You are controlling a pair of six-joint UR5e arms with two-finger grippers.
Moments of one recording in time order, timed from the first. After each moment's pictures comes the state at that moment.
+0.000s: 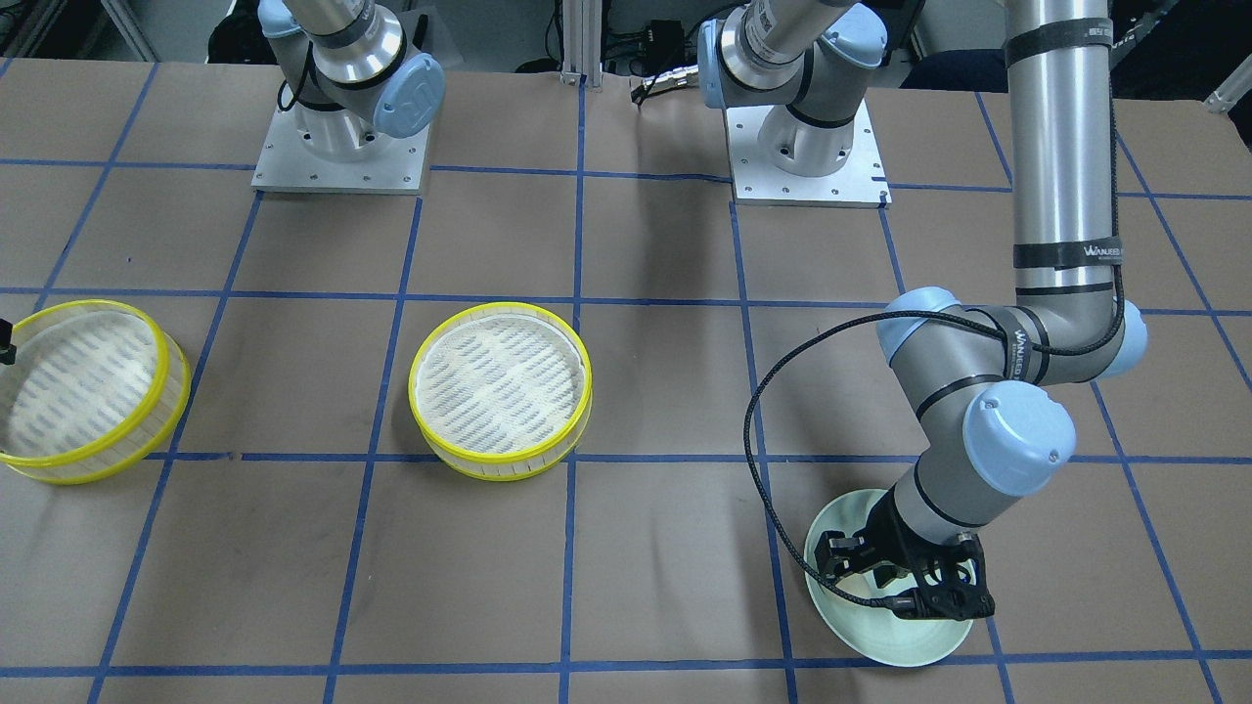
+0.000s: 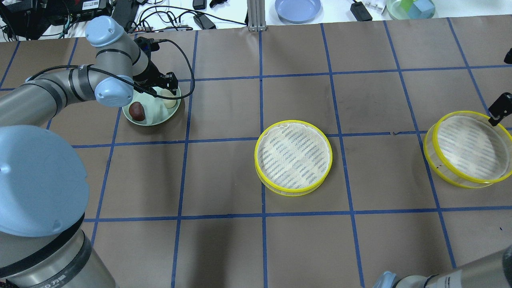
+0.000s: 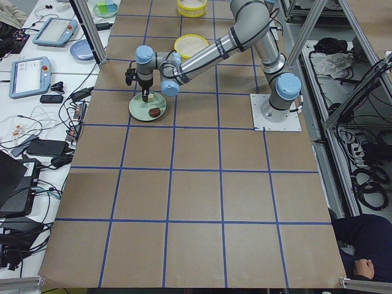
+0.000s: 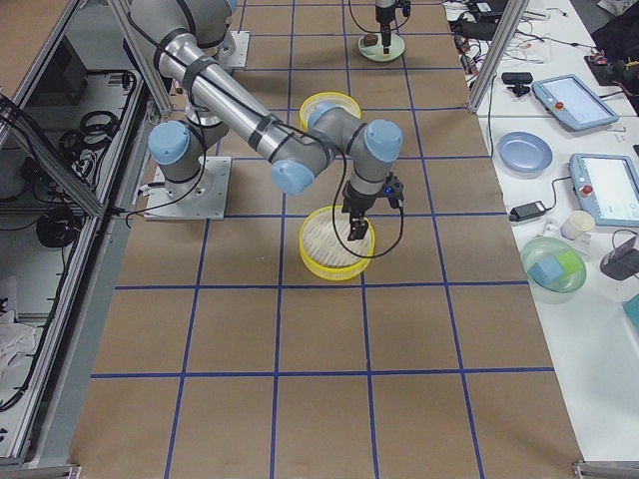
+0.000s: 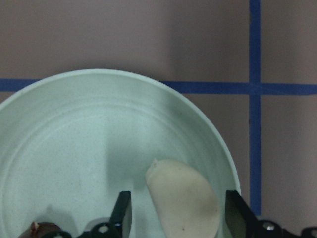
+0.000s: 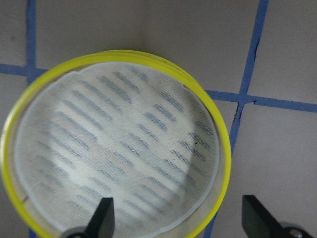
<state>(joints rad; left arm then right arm) -1.43 -2.16 -1.59 -0.82 1.46 0.11 0.89 -1.25 1.69 -1.96 -1.71 -0.82</state>
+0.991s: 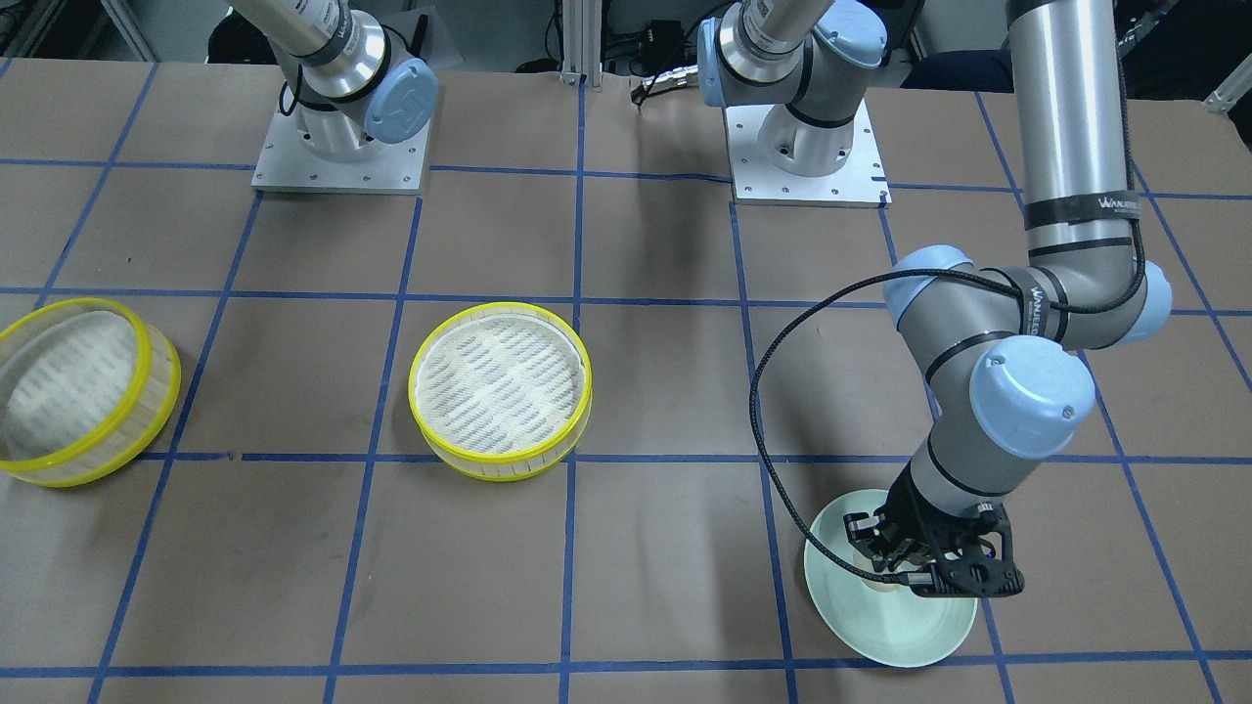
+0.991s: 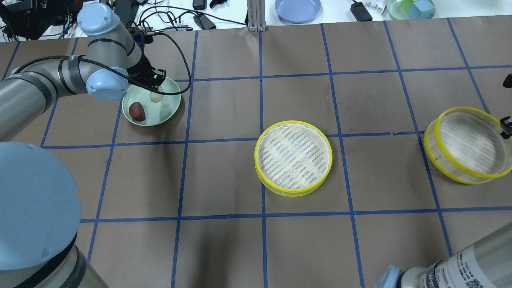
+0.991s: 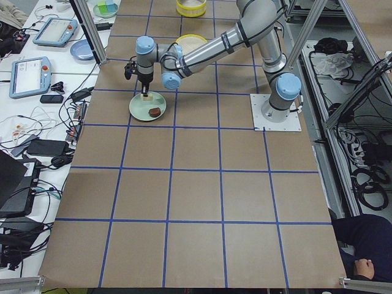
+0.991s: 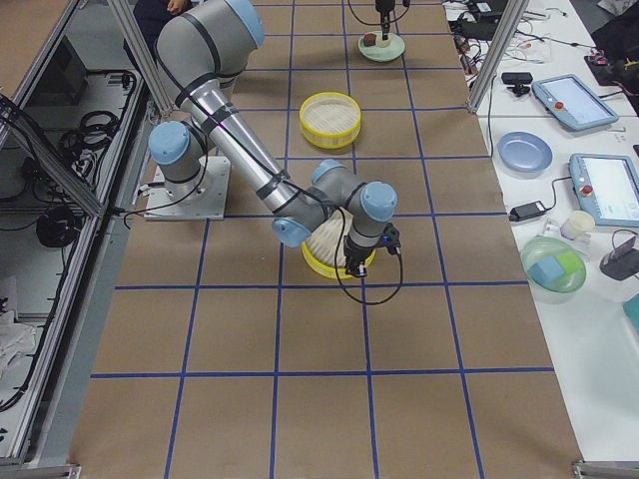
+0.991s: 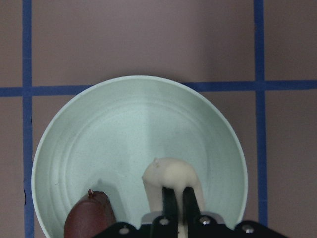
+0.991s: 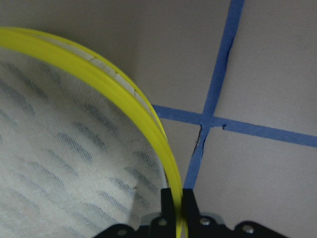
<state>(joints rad) -1.46 -2.06 -1.58 -0.91 1.57 0.12 0.84 -1.13 1.70 -2.12 -1.71 -0.94</state>
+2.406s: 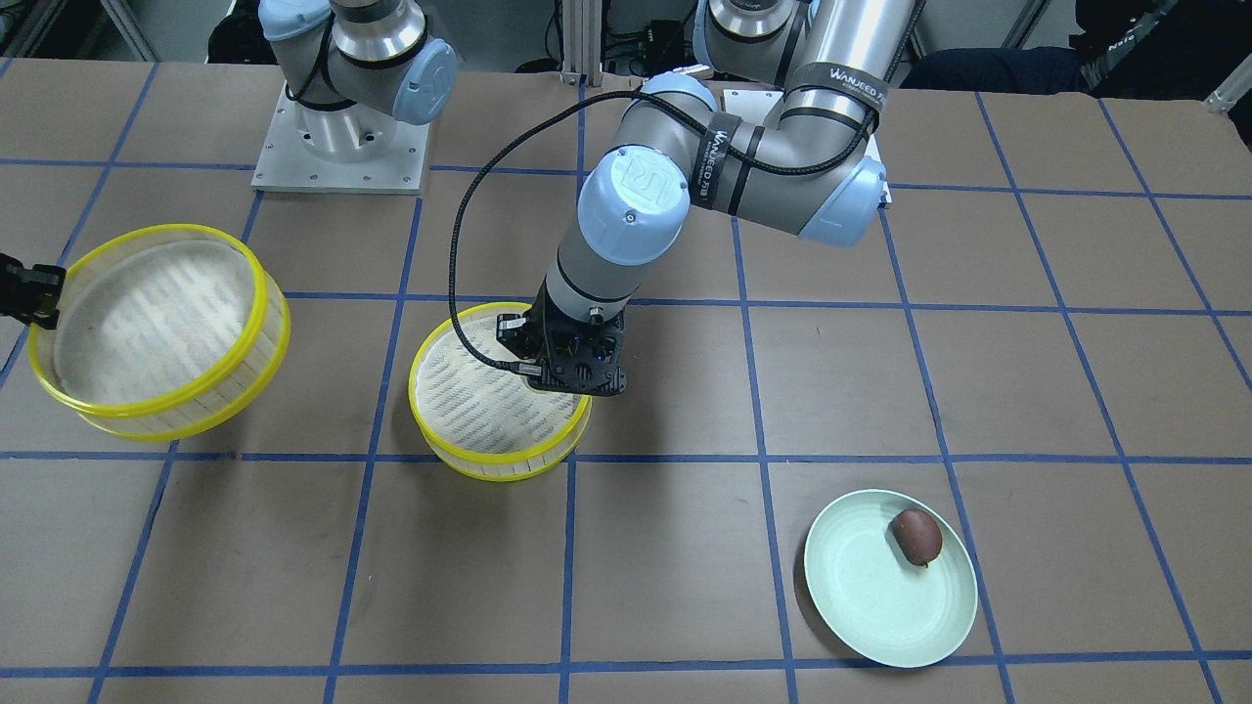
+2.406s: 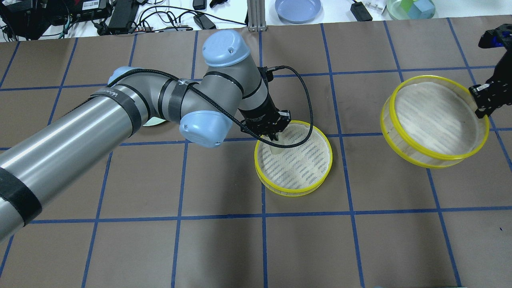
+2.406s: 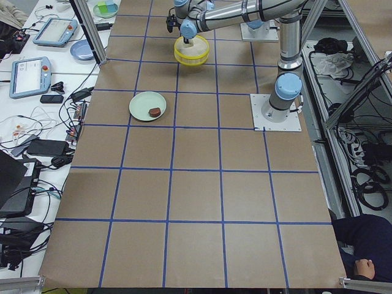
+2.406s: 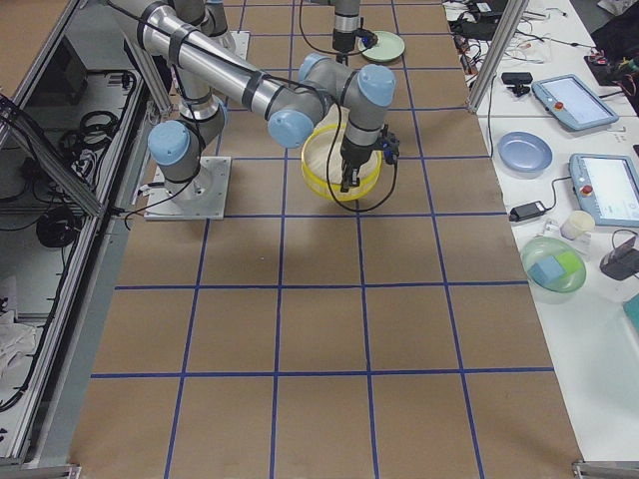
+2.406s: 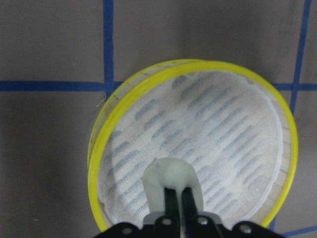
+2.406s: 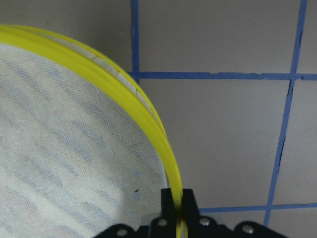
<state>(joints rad) -1.94 -1.93 -1.70 -1.06 1.29 -0.39 1.12 -1.47 1.71 -1.72 -1.70 -0.46</state>
